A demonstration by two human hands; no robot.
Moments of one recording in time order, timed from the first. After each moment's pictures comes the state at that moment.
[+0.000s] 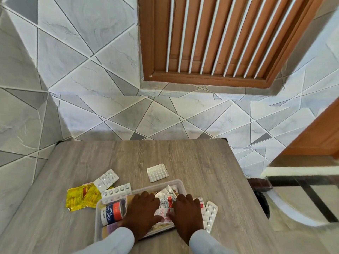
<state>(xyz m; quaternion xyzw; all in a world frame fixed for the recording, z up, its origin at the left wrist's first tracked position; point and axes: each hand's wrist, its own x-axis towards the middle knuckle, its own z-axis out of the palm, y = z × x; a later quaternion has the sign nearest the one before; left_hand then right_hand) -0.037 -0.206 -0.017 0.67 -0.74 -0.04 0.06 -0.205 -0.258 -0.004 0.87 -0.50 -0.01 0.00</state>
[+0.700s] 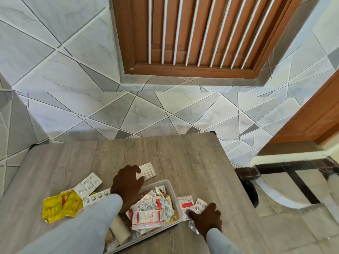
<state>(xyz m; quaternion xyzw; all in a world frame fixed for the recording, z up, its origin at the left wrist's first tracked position) -0.009 -0.293 0.002 0.79 -0.56 -0.17 0.19 -0.287 -0.294 -0.033 0.46 -0.81 0.05 -0.36</state>
